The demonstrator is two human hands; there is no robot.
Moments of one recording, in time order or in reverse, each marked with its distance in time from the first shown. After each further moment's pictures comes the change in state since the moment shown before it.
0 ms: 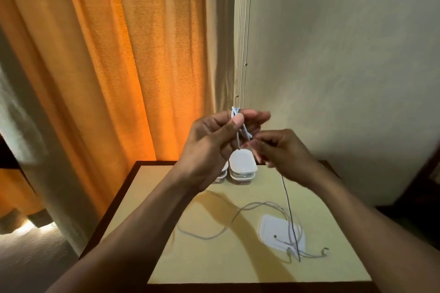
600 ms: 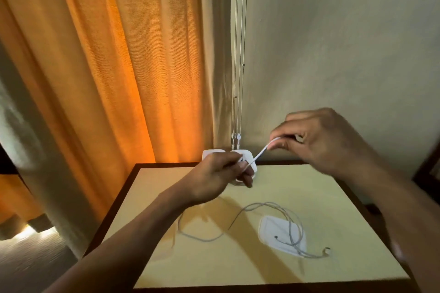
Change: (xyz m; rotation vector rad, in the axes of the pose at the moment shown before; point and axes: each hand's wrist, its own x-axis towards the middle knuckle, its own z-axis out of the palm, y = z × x) left_hand -0.013 -0.038 -0.041 0.824 -0.190 -0.252; right_hand -0.018 -0.056 -0.053 -0.881 0.031 -0.446
